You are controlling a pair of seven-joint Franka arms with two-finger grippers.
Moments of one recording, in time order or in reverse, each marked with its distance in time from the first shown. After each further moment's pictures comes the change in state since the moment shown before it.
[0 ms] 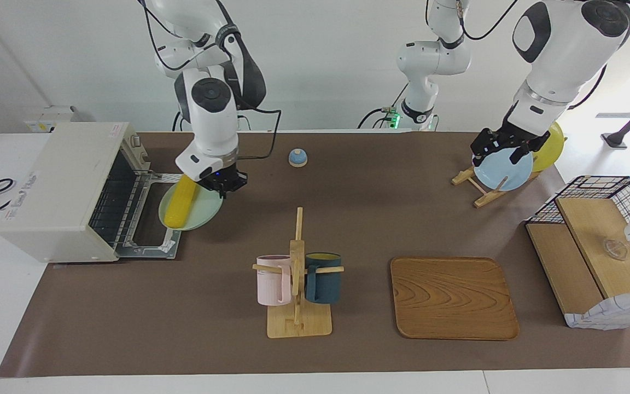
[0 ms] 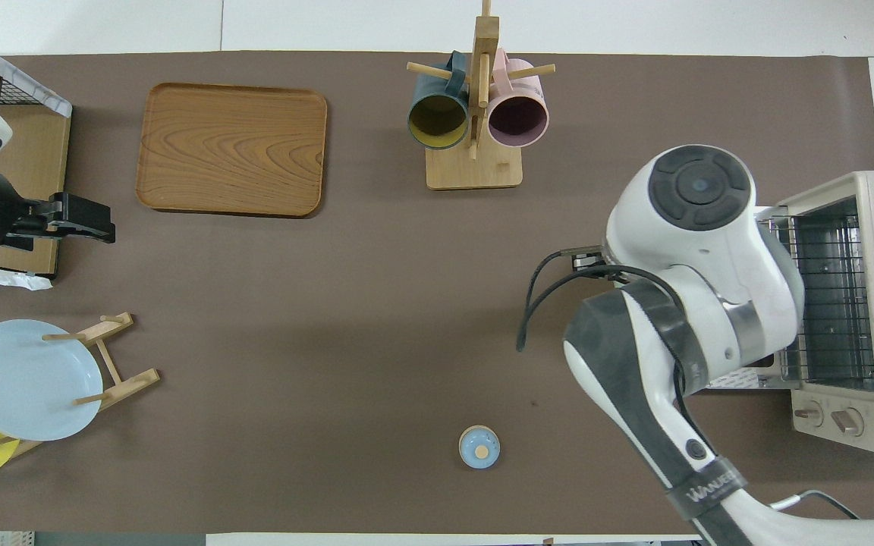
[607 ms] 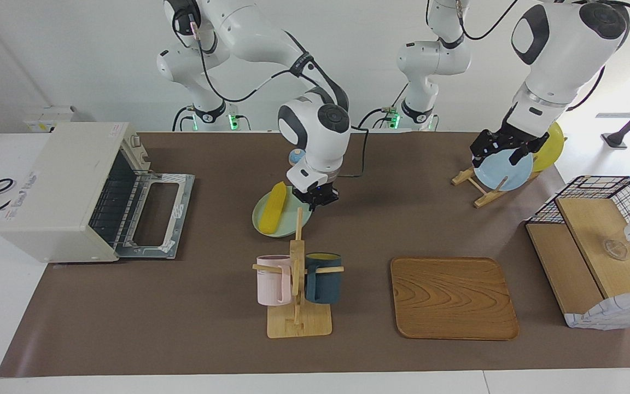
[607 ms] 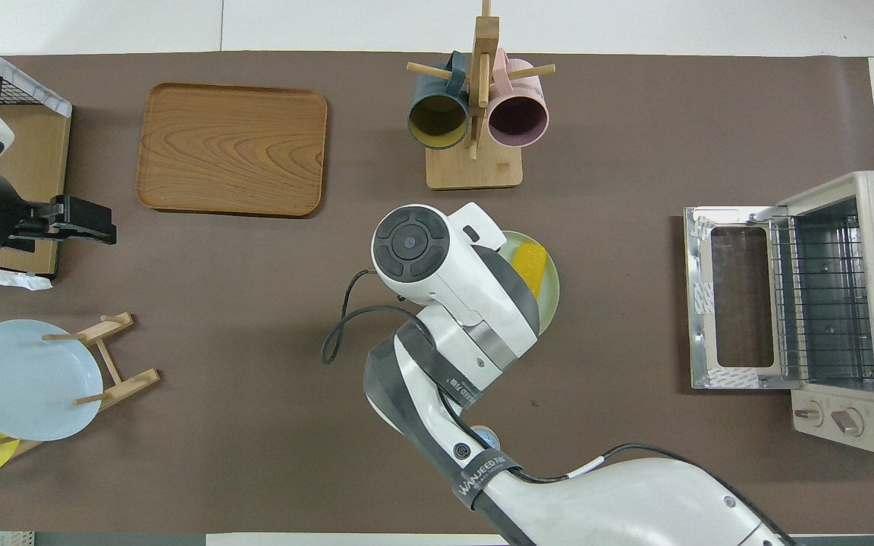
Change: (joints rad) left arm 0.001 -0.007 0.002 -0.021 0.000 0.018 0.000; right arm 0.291 0.331 0.004 0.255 0.064 0.117 0.397
